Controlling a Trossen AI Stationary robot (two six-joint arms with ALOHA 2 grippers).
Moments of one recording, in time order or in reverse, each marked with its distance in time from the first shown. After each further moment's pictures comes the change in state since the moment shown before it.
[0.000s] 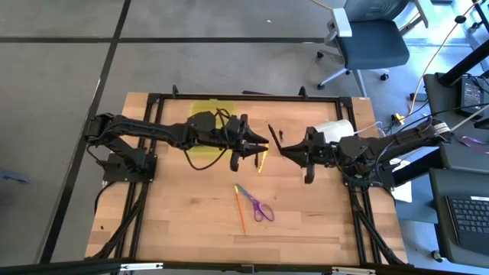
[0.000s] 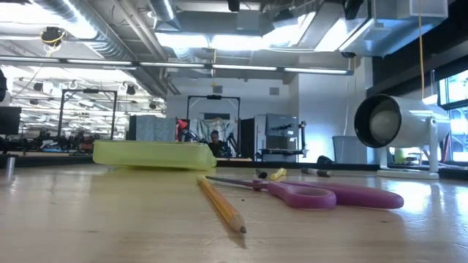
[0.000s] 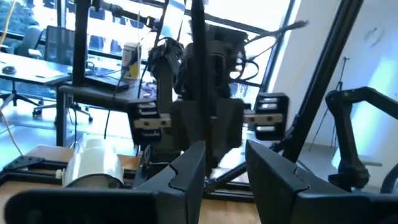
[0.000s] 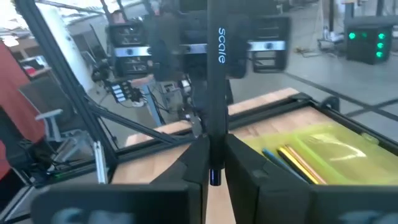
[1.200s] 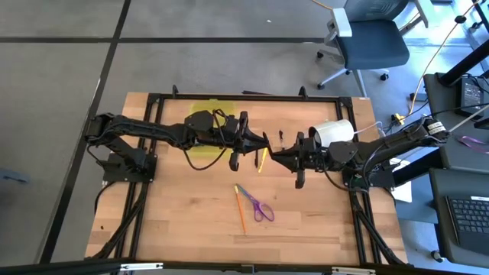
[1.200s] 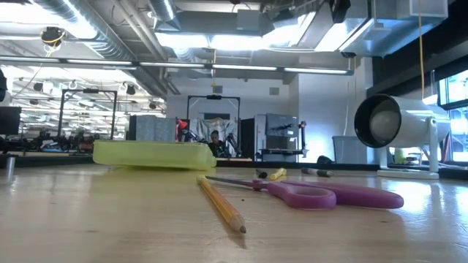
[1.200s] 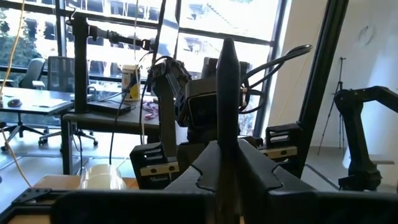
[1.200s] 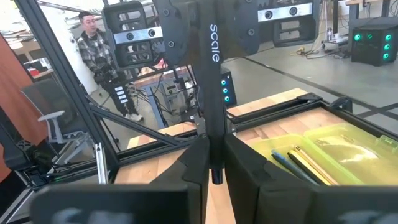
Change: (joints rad) left arm 0.003 0.001 -0.002 0.069 0.005 0.090; right arm 0.003 0.130 0.001 0.135 0.001 0.004
